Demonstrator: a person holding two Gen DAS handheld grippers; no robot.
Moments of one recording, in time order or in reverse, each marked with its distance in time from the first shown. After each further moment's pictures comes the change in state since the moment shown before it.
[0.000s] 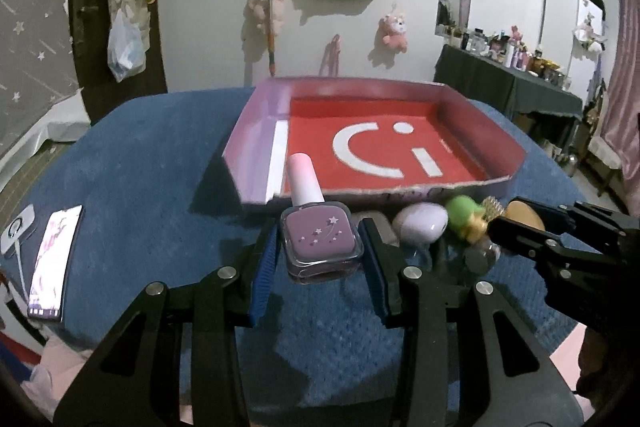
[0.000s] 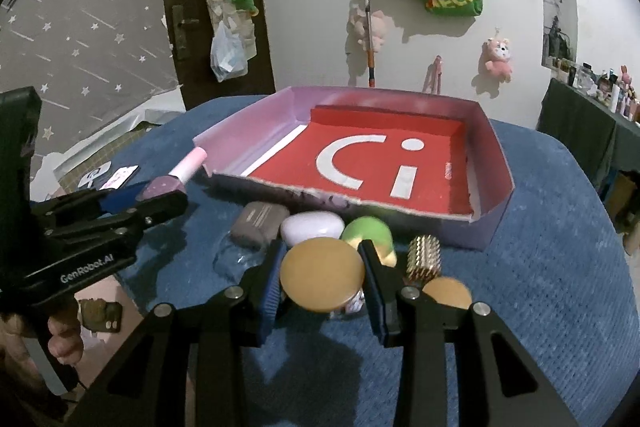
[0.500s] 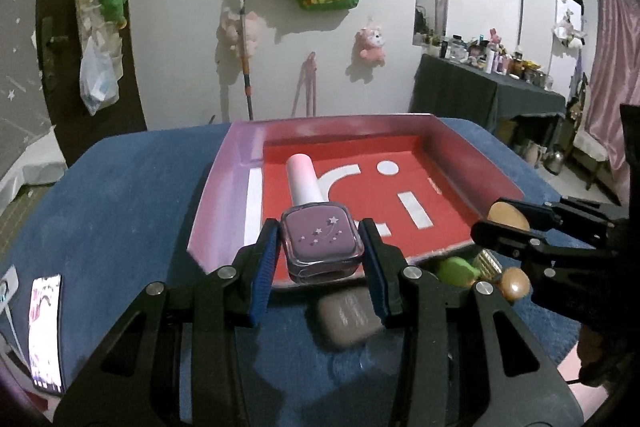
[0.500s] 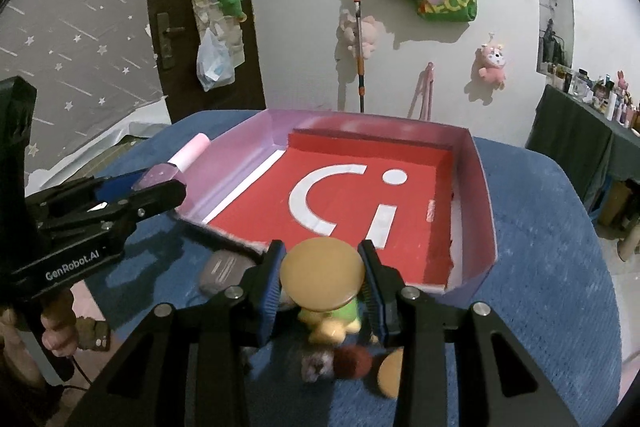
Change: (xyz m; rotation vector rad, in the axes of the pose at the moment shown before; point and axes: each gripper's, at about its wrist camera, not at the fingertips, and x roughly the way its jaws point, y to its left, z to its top) left arm 0.030 -0.010 0.054 0.069 -0.052 -0.055; right arm 0.021 -0.024 0.047 -0.002 -0.005 -0.031
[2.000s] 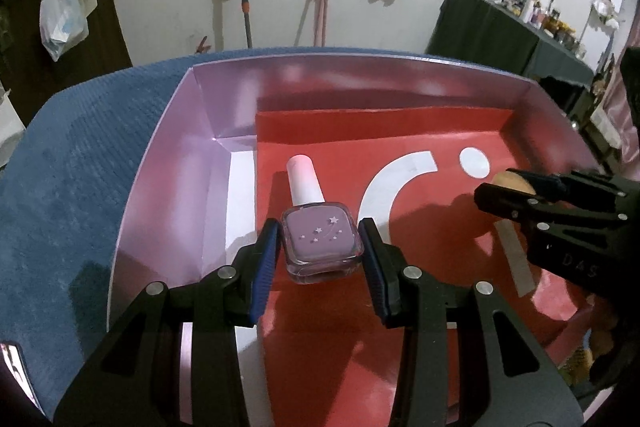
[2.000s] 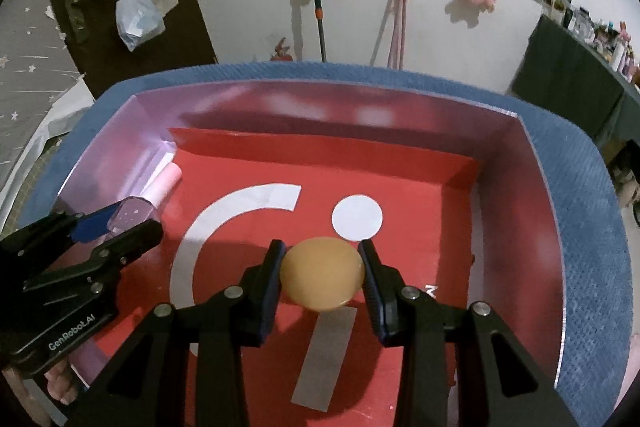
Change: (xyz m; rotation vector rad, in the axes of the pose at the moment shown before) left arm 0.176 0.035 0.038 -0.047 0.341 -0.001; right arm 0.173 -0.063 0.078 0.119 0.349 -0.100
